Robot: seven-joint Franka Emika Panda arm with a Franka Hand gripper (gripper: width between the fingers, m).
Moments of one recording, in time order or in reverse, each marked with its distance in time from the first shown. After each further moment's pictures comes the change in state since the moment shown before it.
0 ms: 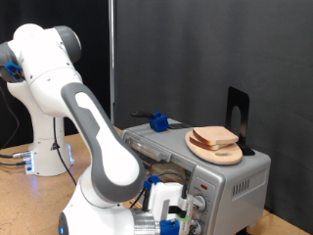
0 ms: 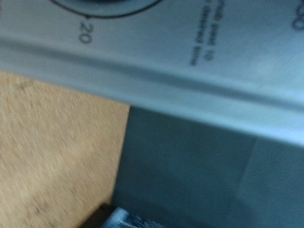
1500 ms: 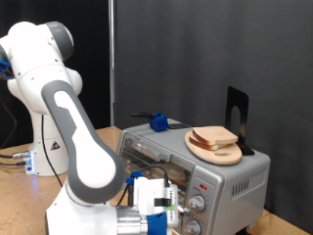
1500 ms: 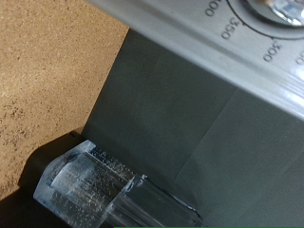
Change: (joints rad) arm -0.069 -0.025 0.020 -0.016 0.072 -0.030 -0.265
